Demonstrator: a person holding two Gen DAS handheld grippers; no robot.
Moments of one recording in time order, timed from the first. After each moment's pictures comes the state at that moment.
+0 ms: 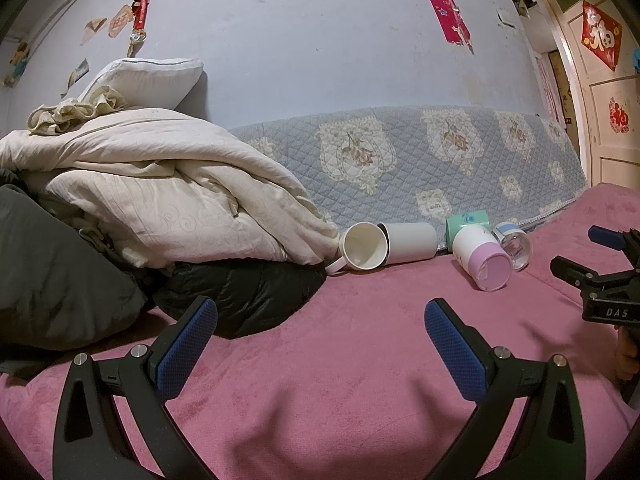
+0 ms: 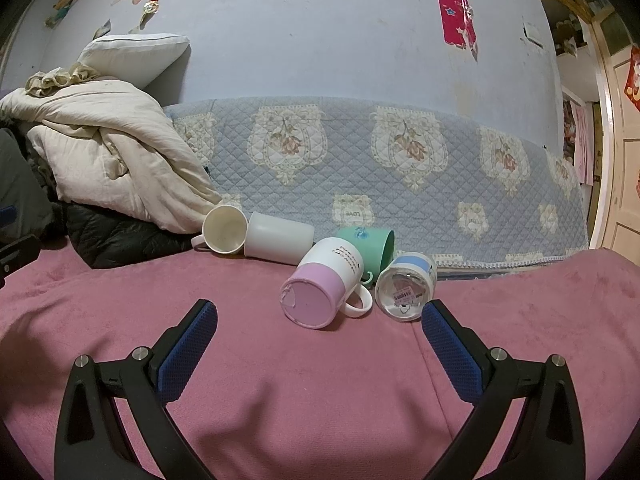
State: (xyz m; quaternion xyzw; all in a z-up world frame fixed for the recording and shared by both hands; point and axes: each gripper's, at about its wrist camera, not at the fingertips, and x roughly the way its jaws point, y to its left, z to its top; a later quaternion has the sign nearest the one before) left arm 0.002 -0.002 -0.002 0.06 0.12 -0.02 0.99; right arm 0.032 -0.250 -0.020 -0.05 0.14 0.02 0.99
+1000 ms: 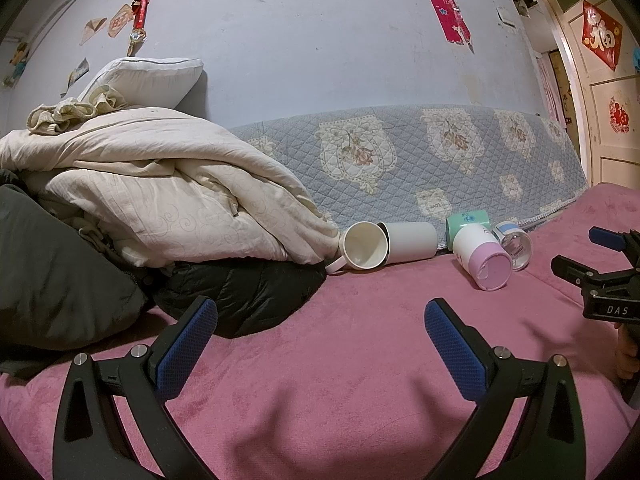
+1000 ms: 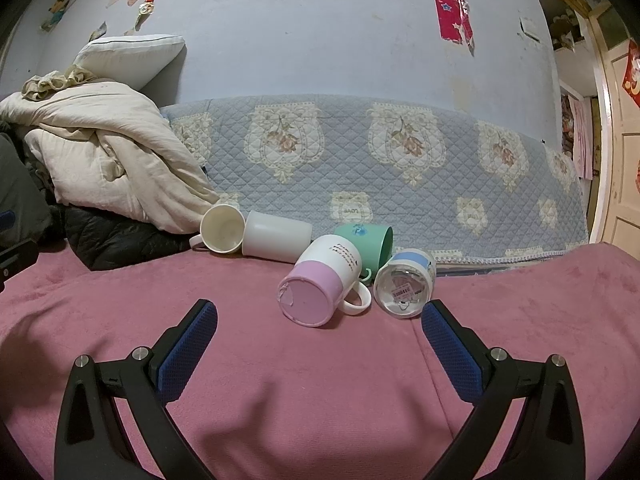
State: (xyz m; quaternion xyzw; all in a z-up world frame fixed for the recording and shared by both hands) left arm 0.001 -0.002 -0.001 0.07 0.12 -0.02 0.99; right arm 0.034 -0.252 -0.023 -0.05 0.14 0.02 0.99
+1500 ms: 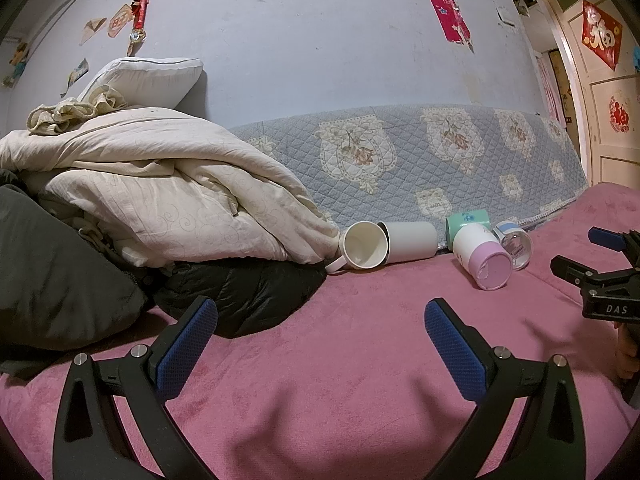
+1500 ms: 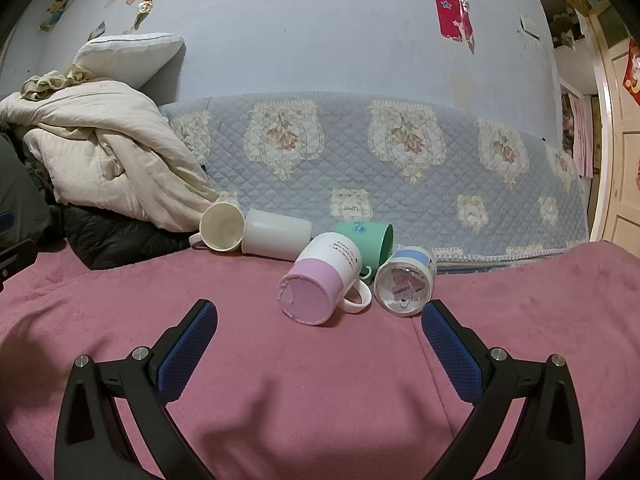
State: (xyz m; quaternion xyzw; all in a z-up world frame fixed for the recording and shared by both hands) left arm 0.001 -0.002 -0.001 0.07 0.12 -0.02 0.99; right arm 0.036 -0.255 -0.024 -0.04 0.15 0.02 0.99
